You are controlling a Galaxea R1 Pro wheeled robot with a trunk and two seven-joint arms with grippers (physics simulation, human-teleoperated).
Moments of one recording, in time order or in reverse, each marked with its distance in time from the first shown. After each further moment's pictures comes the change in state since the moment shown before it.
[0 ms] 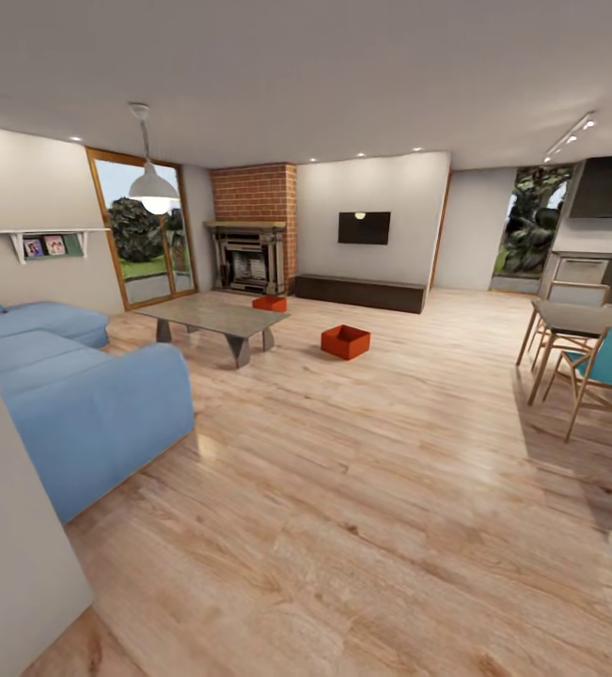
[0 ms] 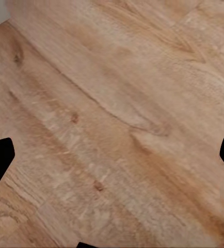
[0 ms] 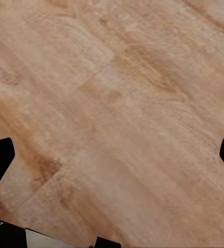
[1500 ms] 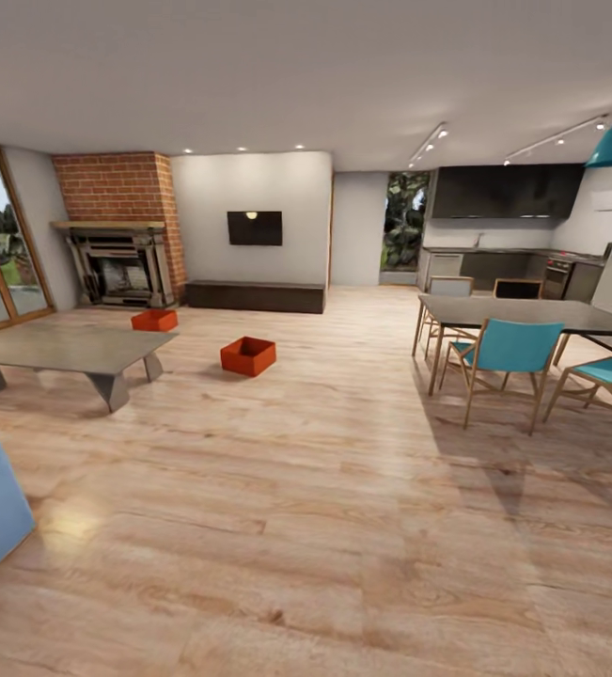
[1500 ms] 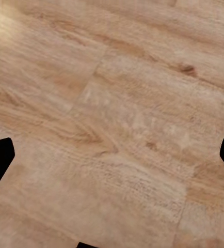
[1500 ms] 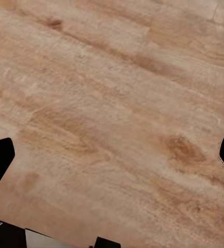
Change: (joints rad) left arm 0.000 0.000 0.000 0.000 0.000 0.000 0.000; right arm 0.000 0.000 -0.001 0.000 -0.001 0.000 -0.001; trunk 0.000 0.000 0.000
